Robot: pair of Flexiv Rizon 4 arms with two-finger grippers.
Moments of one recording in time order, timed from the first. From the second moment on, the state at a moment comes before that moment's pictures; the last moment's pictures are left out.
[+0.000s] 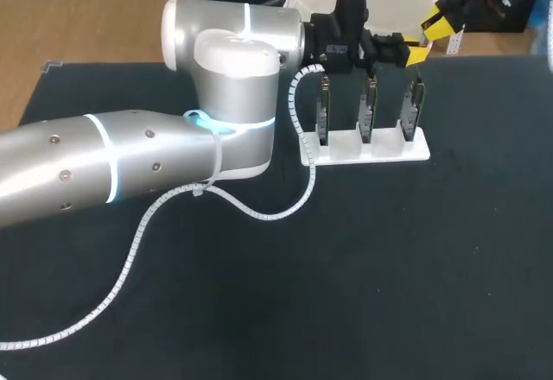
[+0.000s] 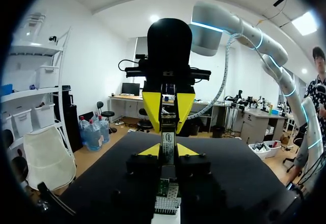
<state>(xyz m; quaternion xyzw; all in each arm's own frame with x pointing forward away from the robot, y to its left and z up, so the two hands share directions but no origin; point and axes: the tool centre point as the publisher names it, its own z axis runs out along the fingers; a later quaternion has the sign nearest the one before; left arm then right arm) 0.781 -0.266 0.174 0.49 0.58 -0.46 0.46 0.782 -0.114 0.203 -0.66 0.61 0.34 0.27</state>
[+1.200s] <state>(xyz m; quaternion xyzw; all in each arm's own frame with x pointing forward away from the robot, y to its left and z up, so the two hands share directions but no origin) 0.775 -0.261 0.176 0.54 0.59 -0.40 0.45 0.780 -0.114 0.200 -0.66 0.61 0.34 0.28</state>
